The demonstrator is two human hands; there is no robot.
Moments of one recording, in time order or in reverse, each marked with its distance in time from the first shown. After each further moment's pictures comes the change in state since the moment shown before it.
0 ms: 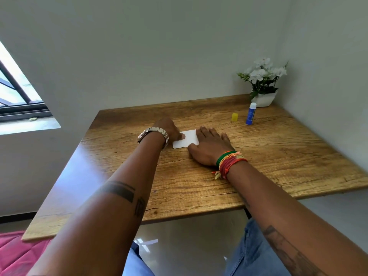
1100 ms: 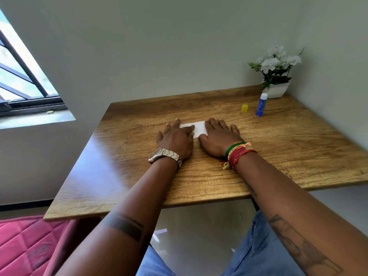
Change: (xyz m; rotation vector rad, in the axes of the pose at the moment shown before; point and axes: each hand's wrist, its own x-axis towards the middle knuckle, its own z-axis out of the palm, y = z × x) left_hand -0.062 -0.010 0.056 0.064 0.230 0.068; right_hand 0.004 0.005 0.006 0.011 0.013 -0.013
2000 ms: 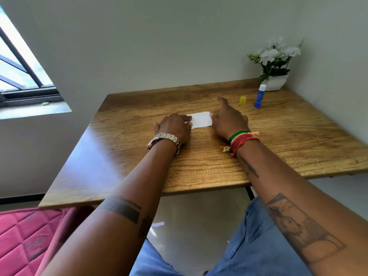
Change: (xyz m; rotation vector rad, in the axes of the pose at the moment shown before) left_hand 0.003 0.007 -0.013 -0.134 -0.025 -0.061; right_hand 0.007 0.015 -0.010 0.279 0.347 0.143
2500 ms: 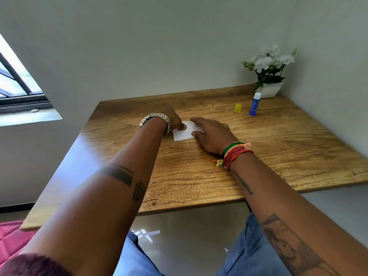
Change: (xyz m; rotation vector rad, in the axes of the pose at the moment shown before) left_hand 0.068 0.012 -0.032 -0.066 -0.209 -0.142; right_hand -0.004 -0.004 0.006 -0.047 -0.184 -0.299
